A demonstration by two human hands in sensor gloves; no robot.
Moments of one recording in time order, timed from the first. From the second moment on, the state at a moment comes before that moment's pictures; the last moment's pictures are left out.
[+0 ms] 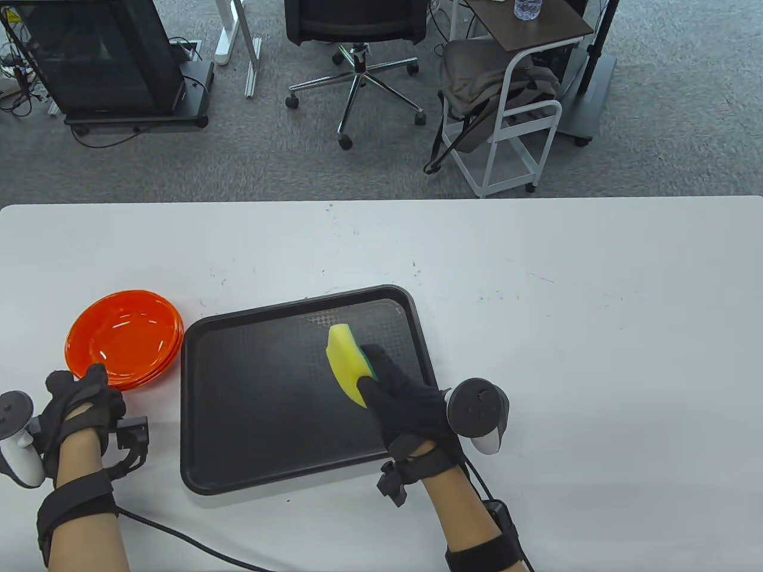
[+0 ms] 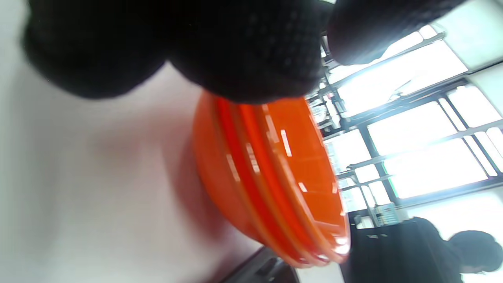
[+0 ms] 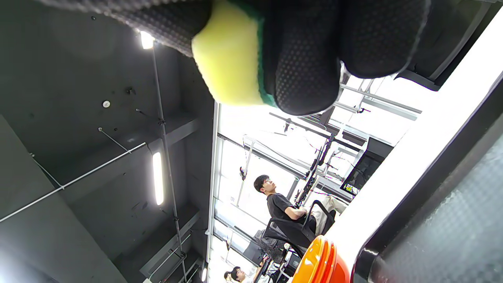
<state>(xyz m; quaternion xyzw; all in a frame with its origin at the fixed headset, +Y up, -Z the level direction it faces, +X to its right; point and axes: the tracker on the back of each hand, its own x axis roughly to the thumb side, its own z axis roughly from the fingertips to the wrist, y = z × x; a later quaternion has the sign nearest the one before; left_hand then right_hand) -0.484 -0.728 -0.253 0.07 0.34 0.53 0.77 0.041 -0.677 -0.243 0.25 -0.06 0.76 0.60</state>
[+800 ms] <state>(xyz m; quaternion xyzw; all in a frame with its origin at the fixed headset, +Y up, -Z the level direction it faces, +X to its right) -0.341 -0.665 -0.273 0.04 -0.04 0.21 0.98 0.038 -0.680 -0.244 0.26 -0.05 0.78 0.57</state>
